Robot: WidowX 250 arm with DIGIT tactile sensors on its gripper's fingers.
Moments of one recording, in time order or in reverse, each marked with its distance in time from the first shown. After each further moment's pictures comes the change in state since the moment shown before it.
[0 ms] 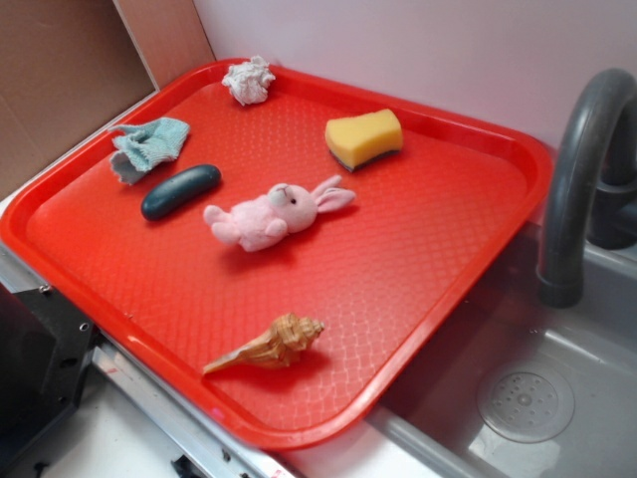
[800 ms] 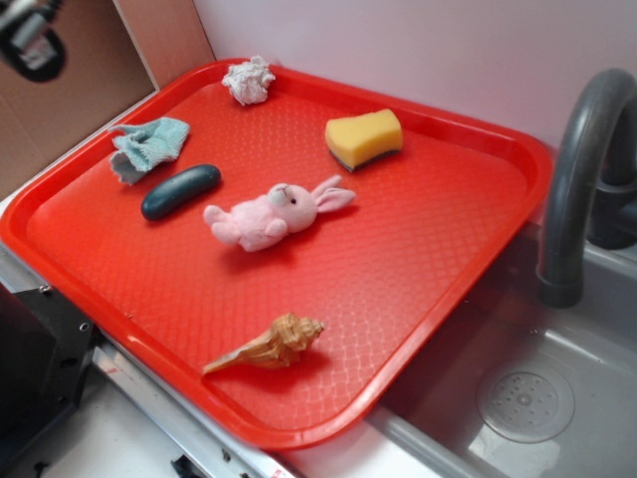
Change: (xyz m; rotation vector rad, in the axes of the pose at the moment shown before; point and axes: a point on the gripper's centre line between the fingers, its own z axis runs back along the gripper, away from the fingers) arm 0.031 -0.003 -0.036 0.041 -0.149 -0.047
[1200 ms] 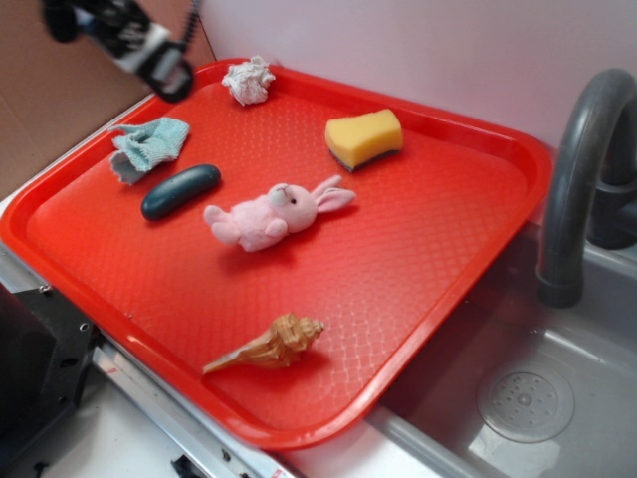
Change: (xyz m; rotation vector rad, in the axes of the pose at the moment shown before) arm 0.048 -0.020 -0.058 -0.023 -0.113 -0.109
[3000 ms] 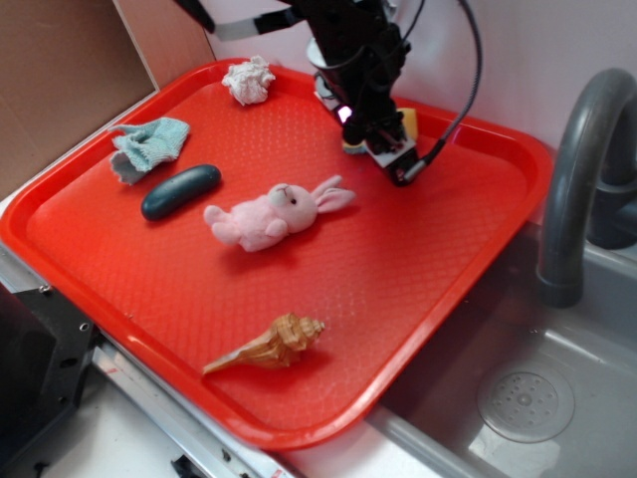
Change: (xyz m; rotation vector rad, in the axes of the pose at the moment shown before) arm 0.073 -0.010 -0.168 0.133 0.095 -0.138
